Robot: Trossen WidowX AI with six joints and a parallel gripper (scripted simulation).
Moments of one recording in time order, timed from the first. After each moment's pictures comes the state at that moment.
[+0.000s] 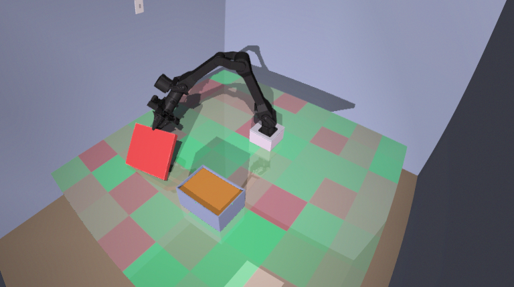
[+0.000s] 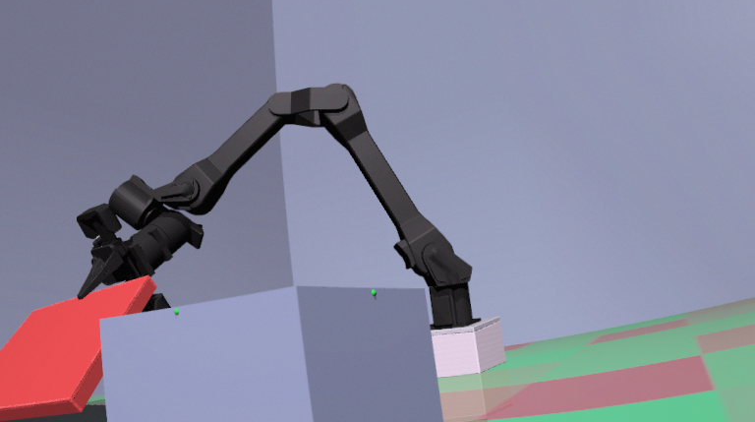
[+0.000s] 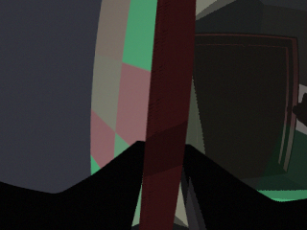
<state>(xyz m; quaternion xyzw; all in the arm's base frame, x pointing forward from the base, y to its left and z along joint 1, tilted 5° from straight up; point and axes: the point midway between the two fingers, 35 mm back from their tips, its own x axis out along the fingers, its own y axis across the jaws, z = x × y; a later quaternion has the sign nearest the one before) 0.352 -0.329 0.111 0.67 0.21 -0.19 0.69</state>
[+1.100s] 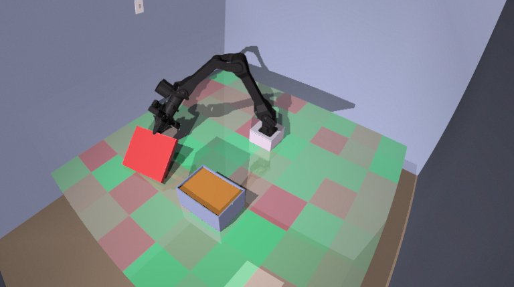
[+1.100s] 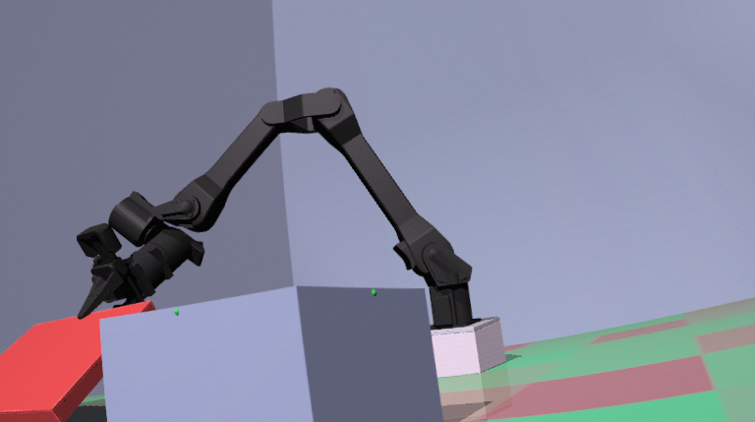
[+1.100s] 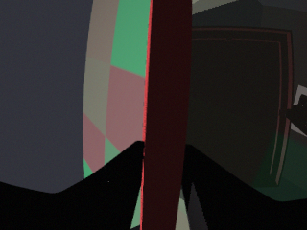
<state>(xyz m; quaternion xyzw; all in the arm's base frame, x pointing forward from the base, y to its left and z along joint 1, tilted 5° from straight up) 0.352 -0.332 0.086 0.67 0.20 -0.19 0.69</state>
